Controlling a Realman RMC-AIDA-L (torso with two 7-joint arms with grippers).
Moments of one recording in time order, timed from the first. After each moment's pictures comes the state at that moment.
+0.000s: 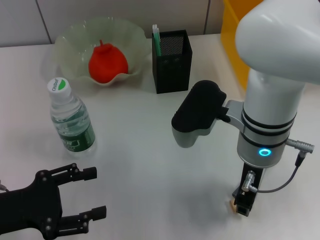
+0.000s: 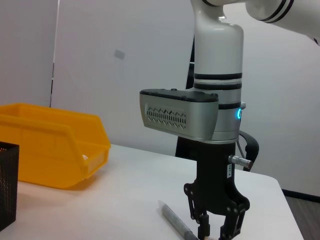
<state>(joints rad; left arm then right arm) -0.30 -2.06 0.78 0.64 1.91 1.86 -1.05 0.80 2.09 -1.86 -1.16 -2.60 -1.77 2.87</state>
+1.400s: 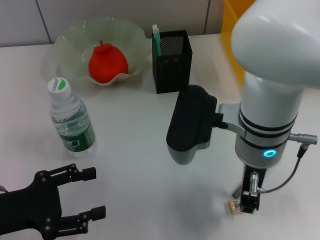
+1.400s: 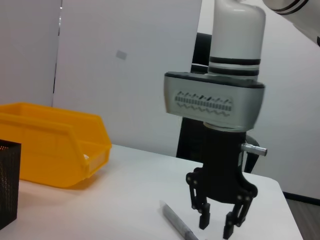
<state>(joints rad) -0.29 -2.06 0.77 0.64 1.91 1.86 -1.05 0.79 2.09 -1.92 -1.33 -2.63 -1.85 2.74</state>
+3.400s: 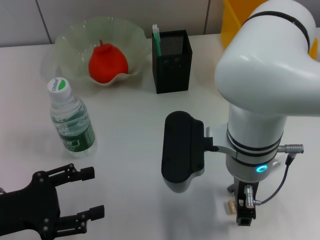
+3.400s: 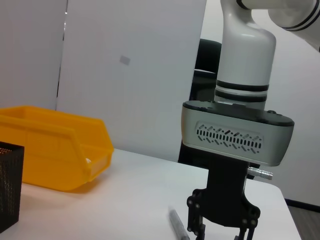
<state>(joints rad) -0.28 -2.06 0.77 0.64 1.90 1.87 -1.06 0.79 2.09 -2.05 -1.29 -2.61 -1.76 2.67</state>
